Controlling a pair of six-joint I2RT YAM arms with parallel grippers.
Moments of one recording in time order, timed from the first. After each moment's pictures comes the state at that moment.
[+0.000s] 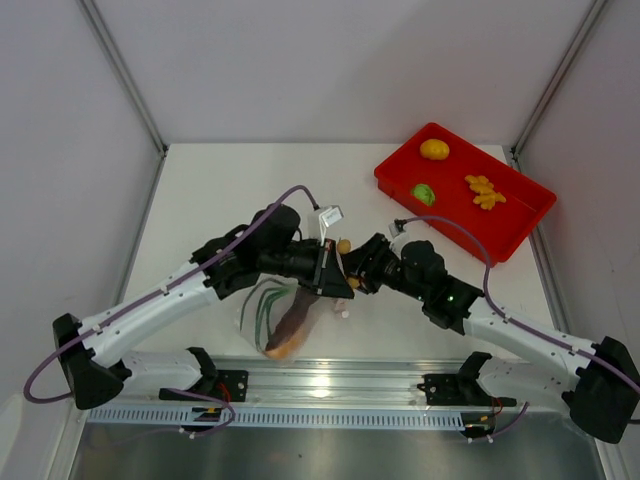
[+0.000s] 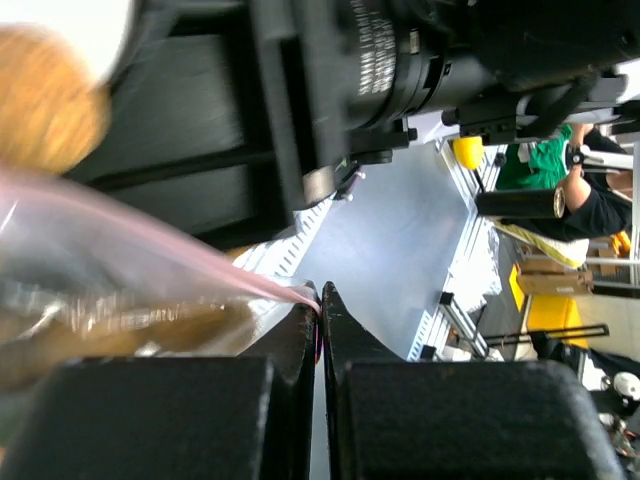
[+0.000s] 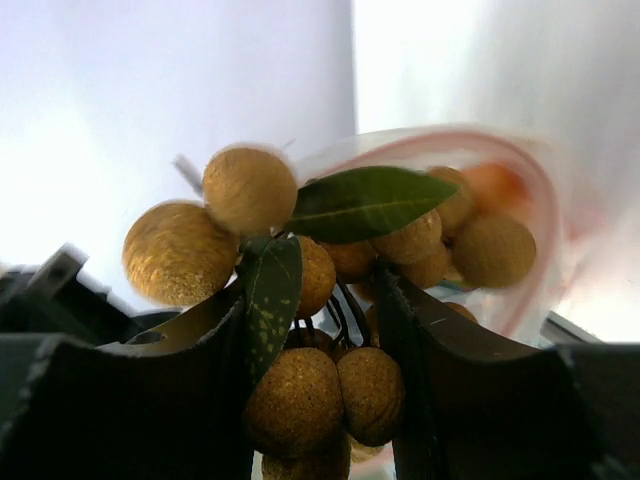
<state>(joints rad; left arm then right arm) -0.91 1.17 1.16 -0.53 0.51 -0.69 0.84 1.01 0.64 0.15 -0.14 1.40</state>
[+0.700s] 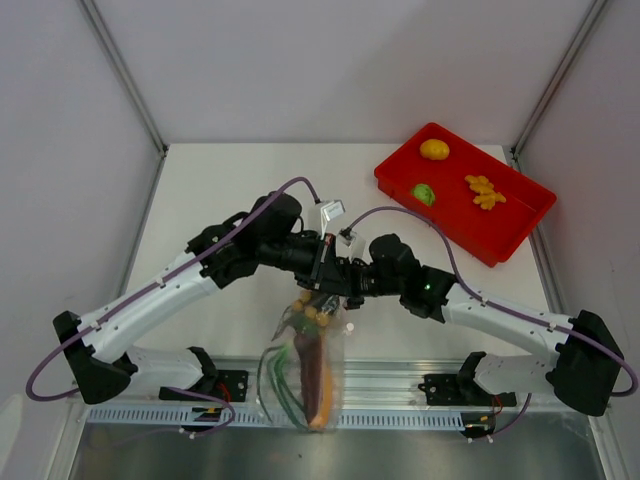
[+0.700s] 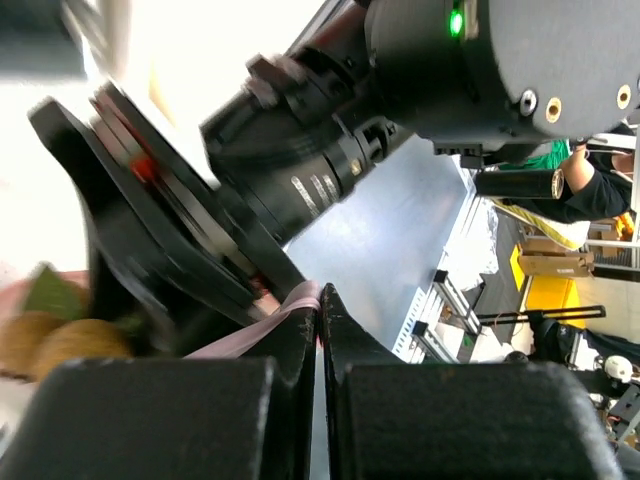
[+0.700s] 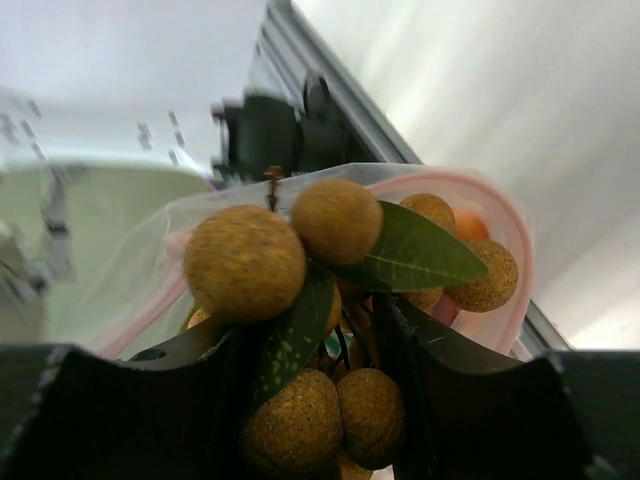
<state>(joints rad) -0.90 1.23 1.32 -0.70 0.55 -0.65 0.94 1.20 0.81 -0.01 -0.48 0.94</state>
